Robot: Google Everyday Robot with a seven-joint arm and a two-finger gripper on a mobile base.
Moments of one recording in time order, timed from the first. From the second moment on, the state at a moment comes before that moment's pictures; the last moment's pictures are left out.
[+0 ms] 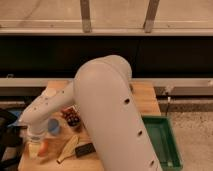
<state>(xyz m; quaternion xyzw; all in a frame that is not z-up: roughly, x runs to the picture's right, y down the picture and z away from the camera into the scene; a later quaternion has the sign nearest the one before) -0.342 0.272 0.728 -0.43 -0.17 0.03 0.89</state>
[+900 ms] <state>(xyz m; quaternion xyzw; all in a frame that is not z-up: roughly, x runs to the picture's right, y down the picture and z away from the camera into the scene) -0.332 0.275 0.740 -0.43 -0.17 0.05 0.89</state>
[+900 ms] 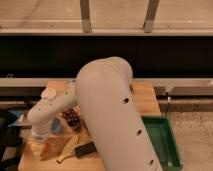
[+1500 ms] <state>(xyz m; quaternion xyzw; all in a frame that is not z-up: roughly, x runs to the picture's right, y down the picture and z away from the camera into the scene) -0.330 0.247 0.721 -0.40 -0.19 0.06 0.90</state>
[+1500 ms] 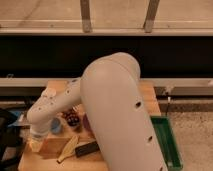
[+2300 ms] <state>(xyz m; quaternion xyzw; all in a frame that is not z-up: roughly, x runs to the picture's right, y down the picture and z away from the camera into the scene) -0.287 0.109 0.674 -0.31 -0.17 0.12 0.93</state>
